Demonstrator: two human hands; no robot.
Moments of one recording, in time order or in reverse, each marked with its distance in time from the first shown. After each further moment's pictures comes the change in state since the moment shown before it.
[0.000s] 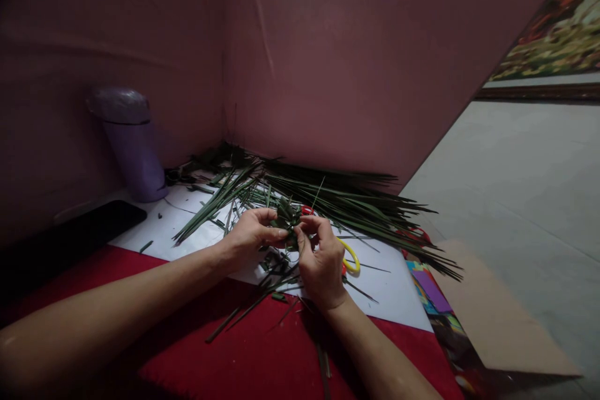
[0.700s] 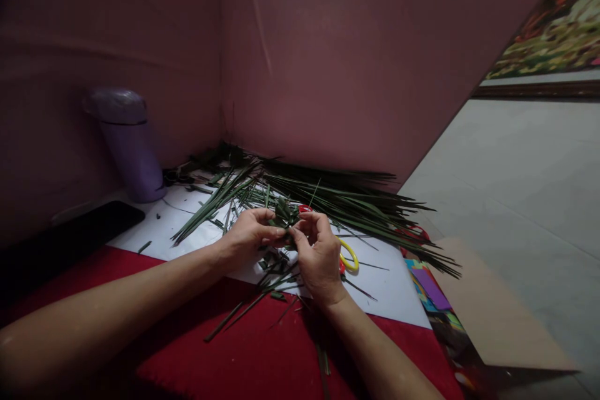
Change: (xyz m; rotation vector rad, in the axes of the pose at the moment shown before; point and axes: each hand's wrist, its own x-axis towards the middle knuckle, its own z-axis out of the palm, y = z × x) left_hand 0.006 -0.007 -0.005 -0.033 0.011 -0.020; right_hand 0.004 0.000 0.004 0.292 -0.086 0.189
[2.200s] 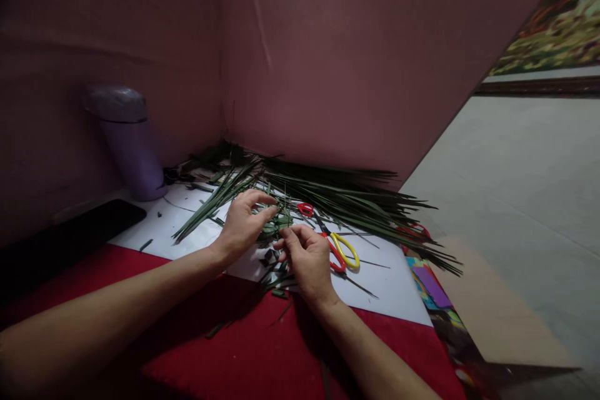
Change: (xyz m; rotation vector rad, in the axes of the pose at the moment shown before) left_hand -0.005 0.024 0.005 0.682 0.405 0.537; right_hand -0.012 -0.016 0.011 0.235 -0.142 0.337
